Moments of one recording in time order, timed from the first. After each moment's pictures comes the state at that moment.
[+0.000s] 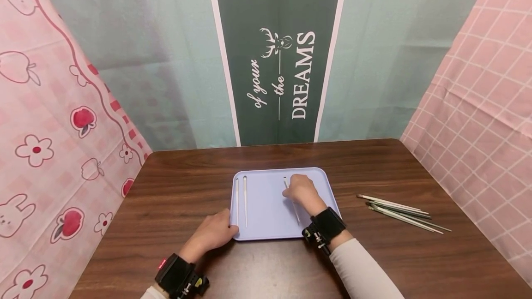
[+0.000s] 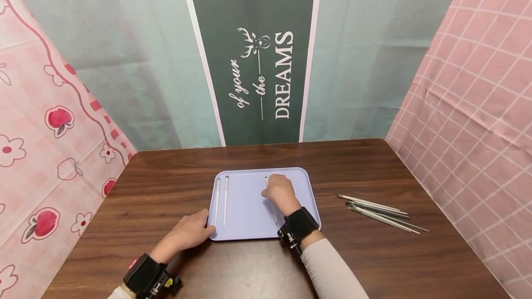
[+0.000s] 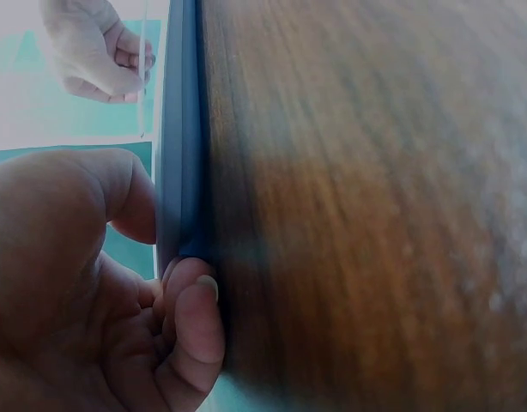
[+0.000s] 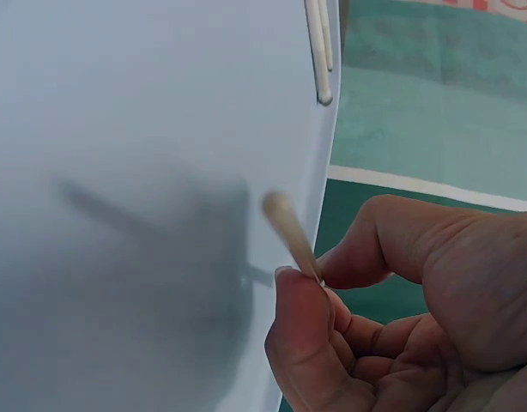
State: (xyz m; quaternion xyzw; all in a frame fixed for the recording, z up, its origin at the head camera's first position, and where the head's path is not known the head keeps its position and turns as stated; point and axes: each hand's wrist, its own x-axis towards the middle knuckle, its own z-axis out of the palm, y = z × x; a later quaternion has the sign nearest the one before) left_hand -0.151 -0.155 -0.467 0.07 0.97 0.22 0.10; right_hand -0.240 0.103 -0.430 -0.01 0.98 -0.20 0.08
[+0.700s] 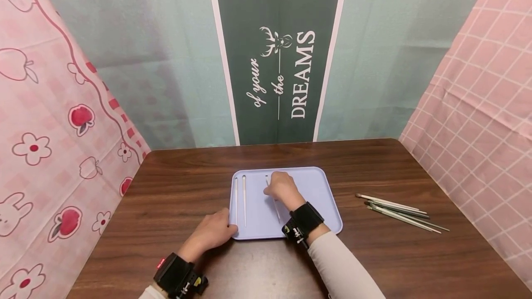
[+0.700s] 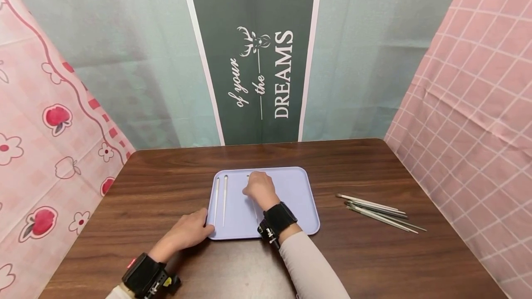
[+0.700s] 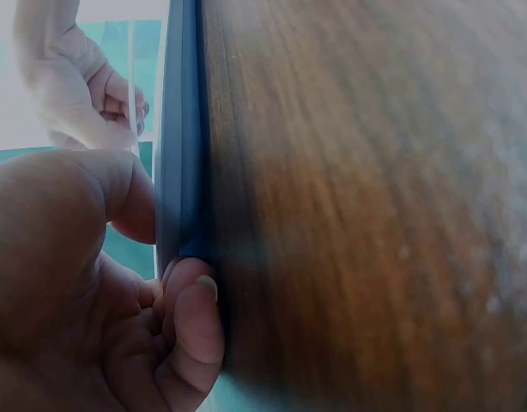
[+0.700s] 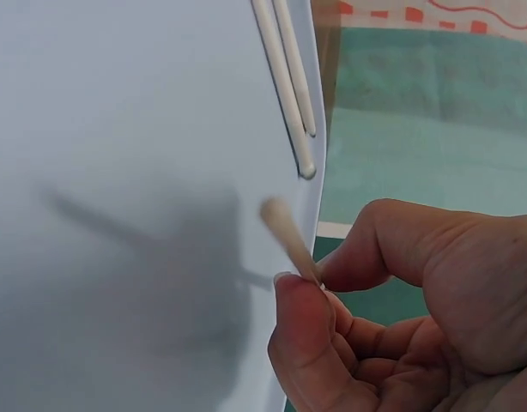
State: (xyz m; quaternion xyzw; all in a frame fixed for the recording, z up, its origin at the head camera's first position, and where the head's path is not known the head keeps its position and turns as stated) left_hand -0.150 -0.155 -0.464 0.08 0.97 0.22 0.09; right_hand -0.245 0.053 -0.427 -0.01 0.97 -0.22 0.11
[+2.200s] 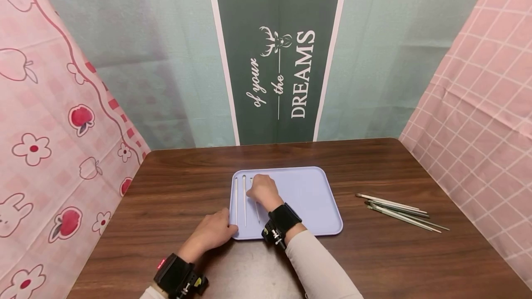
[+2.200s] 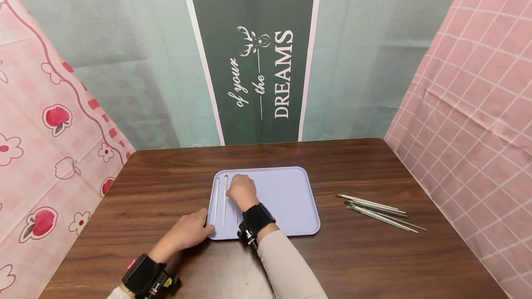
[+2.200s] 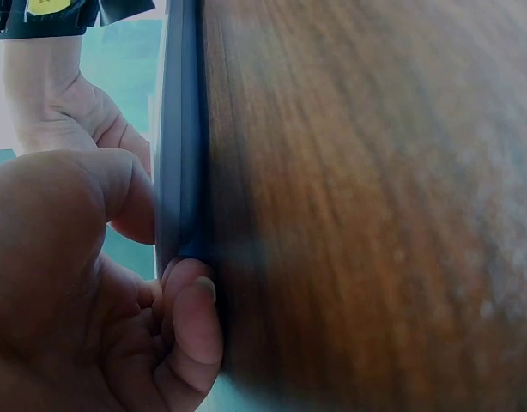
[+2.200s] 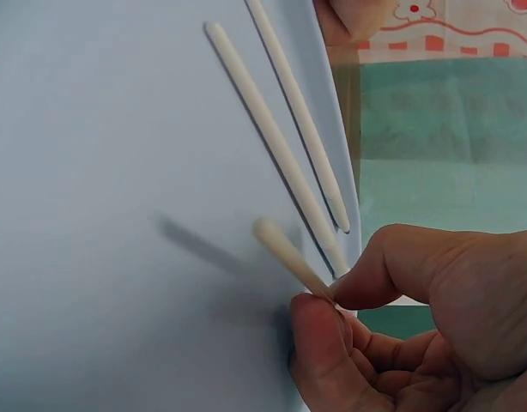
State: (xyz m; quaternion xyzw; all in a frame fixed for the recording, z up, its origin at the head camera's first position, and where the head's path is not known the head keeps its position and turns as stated) left_hand -0.149 -0.156 -0.464 0.08 0.97 0.22 0.09; right_hand -0.242 0.004 -0.436 -0.03 0.97 -0.23 0.09
